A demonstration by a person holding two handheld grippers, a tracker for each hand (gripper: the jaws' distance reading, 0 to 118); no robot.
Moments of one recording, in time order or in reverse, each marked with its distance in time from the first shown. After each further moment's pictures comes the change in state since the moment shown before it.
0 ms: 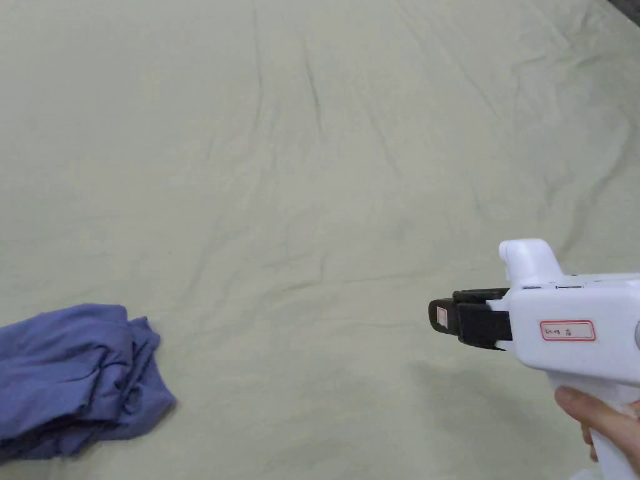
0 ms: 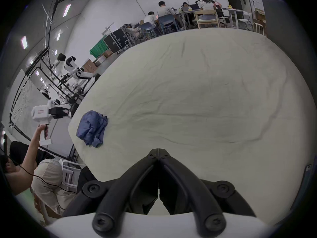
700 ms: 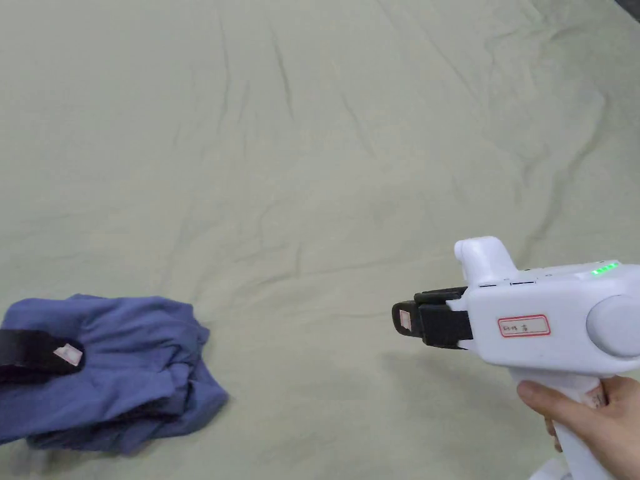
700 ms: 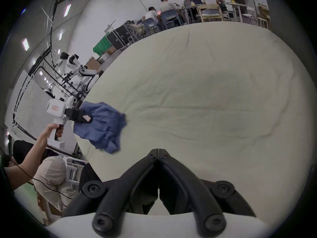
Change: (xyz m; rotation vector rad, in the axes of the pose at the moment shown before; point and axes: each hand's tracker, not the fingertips) left arm 0.042 -0.044 -0.145 -0.579 -0.364 0.005; right arm -0.002 -0.005 -0.024 -0.058 0.040 -0.011
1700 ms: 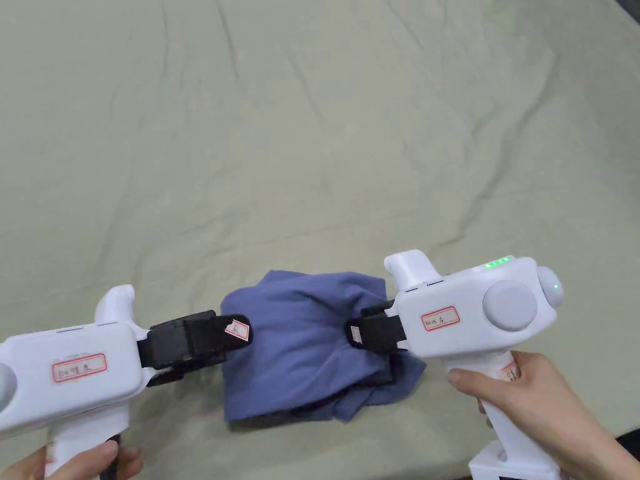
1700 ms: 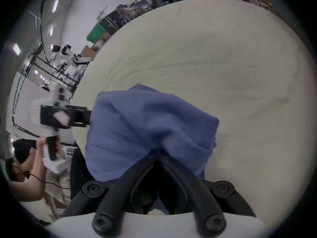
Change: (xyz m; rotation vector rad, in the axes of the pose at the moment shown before) left arm 0.162 -0.083 -0.167 0.014 -0.351 -0.050; right arm 0.055 -0.046 -0.049 -0.179 0.038 -0.073
